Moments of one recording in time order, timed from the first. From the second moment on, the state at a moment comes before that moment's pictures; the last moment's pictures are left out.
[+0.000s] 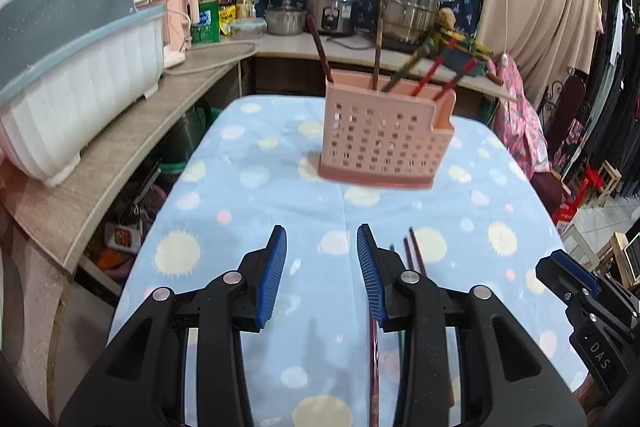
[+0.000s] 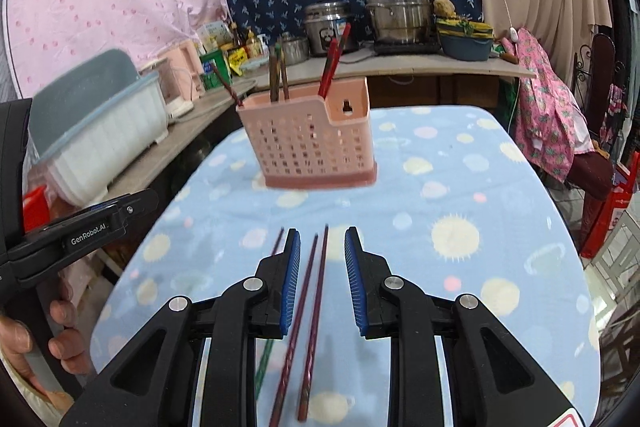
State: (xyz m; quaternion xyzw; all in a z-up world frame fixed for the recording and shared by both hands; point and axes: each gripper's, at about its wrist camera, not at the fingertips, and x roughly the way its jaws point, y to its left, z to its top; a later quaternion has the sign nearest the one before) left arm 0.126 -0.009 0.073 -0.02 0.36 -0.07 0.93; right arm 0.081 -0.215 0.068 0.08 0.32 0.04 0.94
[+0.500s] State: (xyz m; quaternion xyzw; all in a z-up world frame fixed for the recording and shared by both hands) left arm 0.085 -0.006 0.005 0.00 0.43 -0.08 0.90; right arm 0.044 -0.200 -0.008 0.08 0.41 0.04 0.91
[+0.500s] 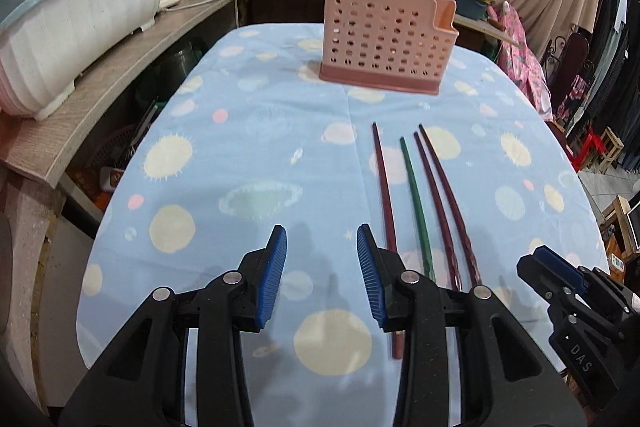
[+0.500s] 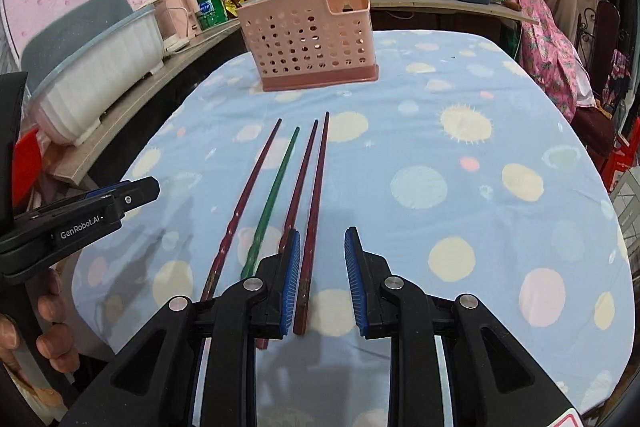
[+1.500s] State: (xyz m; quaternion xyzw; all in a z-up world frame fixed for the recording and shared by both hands) left arm 0.066 -0.024 -0.022 0.02 0.46 -0.10 0.88; right arm 0.044 -0.184 -0.048 0.05 0.44 0.04 0.90
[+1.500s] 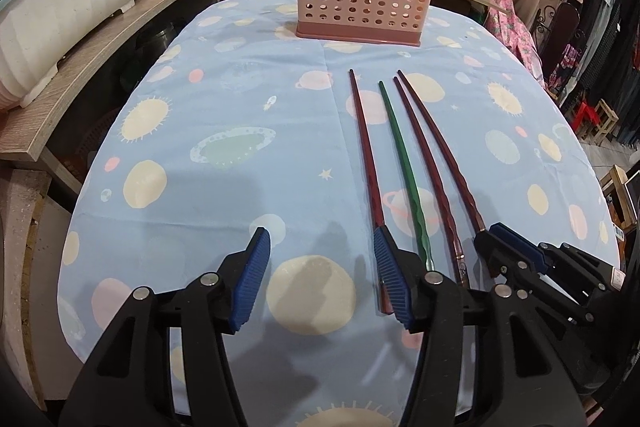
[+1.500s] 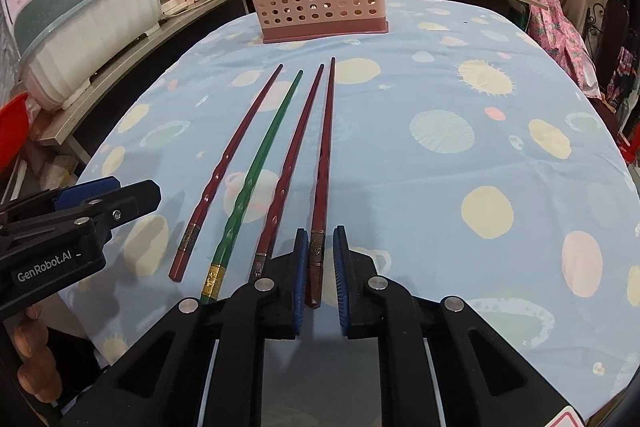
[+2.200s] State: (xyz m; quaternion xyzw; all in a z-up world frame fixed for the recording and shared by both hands) left arm 0.056 -0.042 -0.043 0.03 0.49 -0.13 0.86; right arm 0.033 -0.194 -0.049 0.07 0.44 0.03 0.90
